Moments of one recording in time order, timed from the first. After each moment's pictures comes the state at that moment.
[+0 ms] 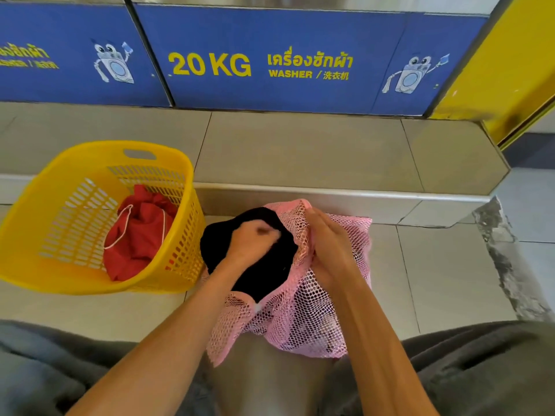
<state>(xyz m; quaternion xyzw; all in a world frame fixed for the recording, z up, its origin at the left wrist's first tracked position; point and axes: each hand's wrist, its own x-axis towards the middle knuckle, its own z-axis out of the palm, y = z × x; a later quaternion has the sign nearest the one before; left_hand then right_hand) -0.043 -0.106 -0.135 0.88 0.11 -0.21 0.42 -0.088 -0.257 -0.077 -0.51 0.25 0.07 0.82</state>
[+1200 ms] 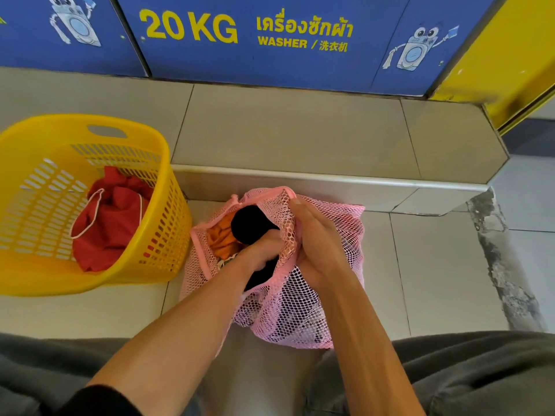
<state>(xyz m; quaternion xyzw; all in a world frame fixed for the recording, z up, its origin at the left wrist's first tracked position) -0.039 -0.164 -0.170 0.82 0.08 -0.36 0.44 -0.084 -0.254 -0.081 -0.48 0.27 0.12 0.83</state>
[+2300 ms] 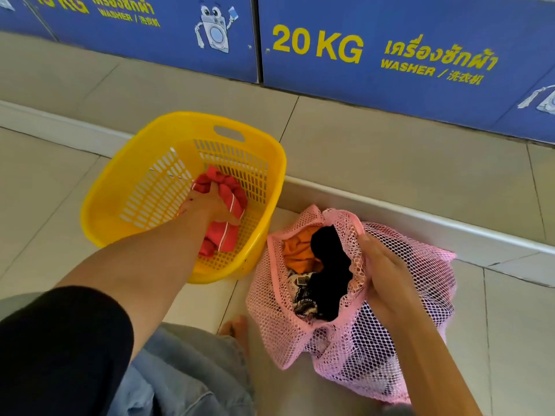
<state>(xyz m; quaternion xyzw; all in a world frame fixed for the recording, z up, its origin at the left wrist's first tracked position) 0.051 0.135 -0.189 0.89 0.31 -0.32 0.07 -0.067 -0.209 -0.096 -0.57 0.26 0.19 0.76</state>
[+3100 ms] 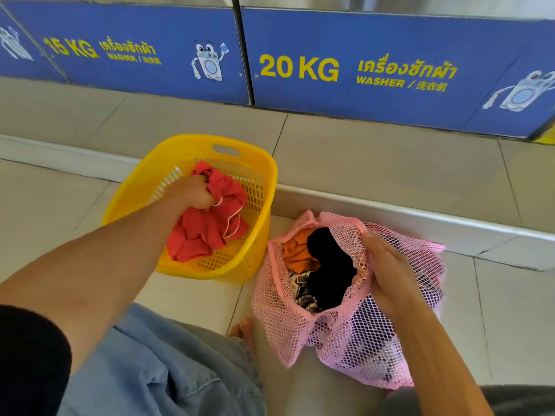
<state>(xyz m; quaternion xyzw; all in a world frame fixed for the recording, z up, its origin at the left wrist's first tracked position) 0.042 0.139 -0.079 0.96 0.16 -0.21 0.04 -0.082 -0.225 -0.088 -0.56 0.27 0.15 0.77</state>
